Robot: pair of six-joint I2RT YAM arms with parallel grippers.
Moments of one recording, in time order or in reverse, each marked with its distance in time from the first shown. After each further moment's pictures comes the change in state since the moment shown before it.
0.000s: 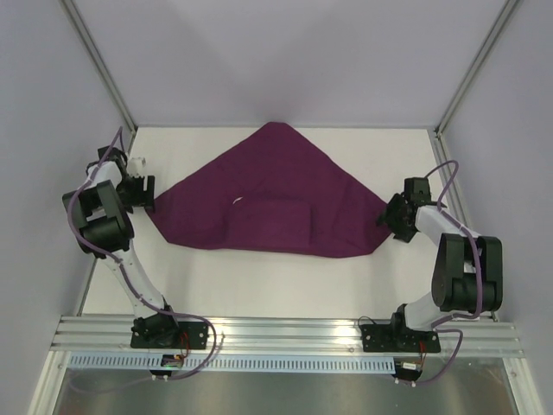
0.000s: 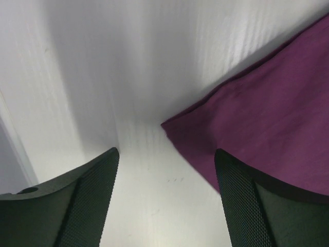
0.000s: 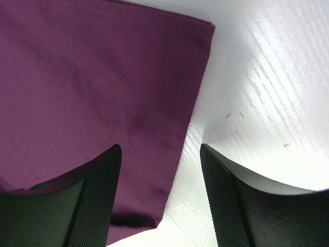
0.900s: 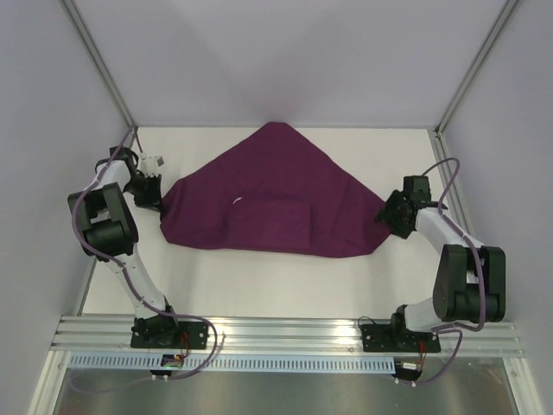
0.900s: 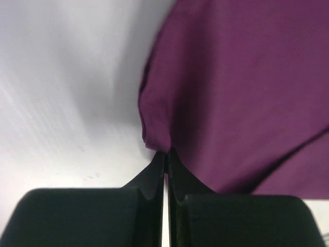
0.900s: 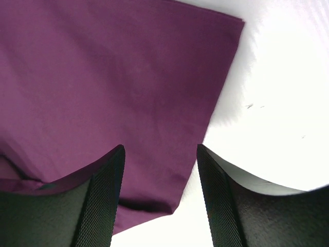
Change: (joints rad) left arm -0.063 -0.045 -0.043 -0.059 0.204 0.039; right arm 0.014 -0.046 0.000 -0.001 -0.045 0.016
